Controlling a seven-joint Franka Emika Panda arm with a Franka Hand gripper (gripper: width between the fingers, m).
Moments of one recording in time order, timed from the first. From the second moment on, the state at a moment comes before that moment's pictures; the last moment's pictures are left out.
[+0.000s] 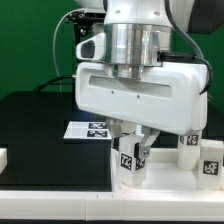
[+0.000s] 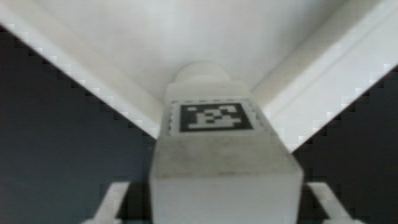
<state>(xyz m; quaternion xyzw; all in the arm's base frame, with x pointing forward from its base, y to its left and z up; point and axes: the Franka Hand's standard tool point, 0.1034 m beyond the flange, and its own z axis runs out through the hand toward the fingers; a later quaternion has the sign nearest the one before) 0.639 -0.005 0.078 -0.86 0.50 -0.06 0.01</state>
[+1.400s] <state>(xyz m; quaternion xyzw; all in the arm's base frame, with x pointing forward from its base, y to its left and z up) 0.629 0.010 0.073 -0.93 0.36 -0.06 0.01</state>
